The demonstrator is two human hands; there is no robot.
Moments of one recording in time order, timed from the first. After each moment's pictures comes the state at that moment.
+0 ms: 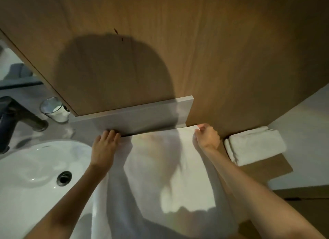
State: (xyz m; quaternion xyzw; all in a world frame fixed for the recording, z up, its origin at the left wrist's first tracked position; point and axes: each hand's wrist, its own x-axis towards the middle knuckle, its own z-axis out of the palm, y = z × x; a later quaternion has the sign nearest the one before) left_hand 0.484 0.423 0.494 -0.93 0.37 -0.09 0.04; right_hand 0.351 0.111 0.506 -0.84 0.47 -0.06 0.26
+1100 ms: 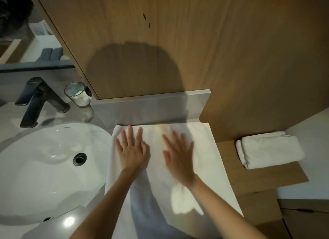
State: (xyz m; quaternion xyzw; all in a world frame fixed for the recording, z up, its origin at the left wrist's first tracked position) left_hand 0.409 0.396 0.453 -0.98 0.13 0.03 -0.13; right_hand 0.322 0.249 0.462 -0.96 0.14 -0.04 0.24
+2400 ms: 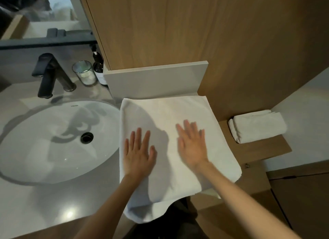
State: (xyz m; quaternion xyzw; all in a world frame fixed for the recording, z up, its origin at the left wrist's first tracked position) left_hand 0.299 0.471 0.457 -0.96 0.22 0.06 -0.15; right_hand 0.233 0.282 0.486 -0.97 0.19 0.04 0.14
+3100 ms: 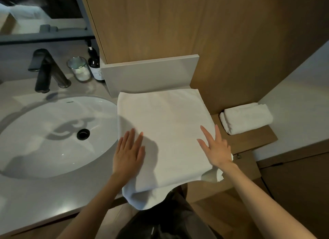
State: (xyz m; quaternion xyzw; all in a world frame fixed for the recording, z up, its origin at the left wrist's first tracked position) left_hand 0.291 0.522 0.455 -0.93 0.31 0.06 -0.16; right_hand 0.142 0.231 0.471 -0.92 0.34 0.09 0.16
